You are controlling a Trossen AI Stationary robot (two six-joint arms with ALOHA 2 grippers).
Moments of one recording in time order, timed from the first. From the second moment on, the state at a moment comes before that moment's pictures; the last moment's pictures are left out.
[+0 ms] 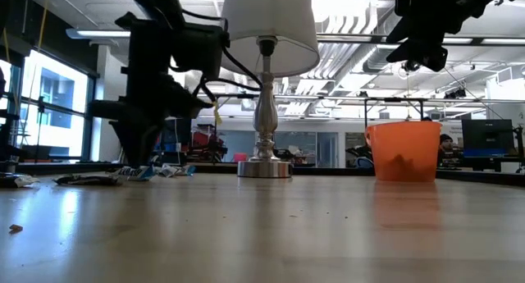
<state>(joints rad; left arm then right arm) 0.06 1.71 1.01 -0.93 -0.22 0.09 -0.02 0.78 0.68 -0.50 0.00 0.59</state>
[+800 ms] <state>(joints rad) 0.15 1.70 0.92 -0.82 -0.16 -0.05 -0.03 0.78 0.68 -0.50 -0.01 0.58</state>
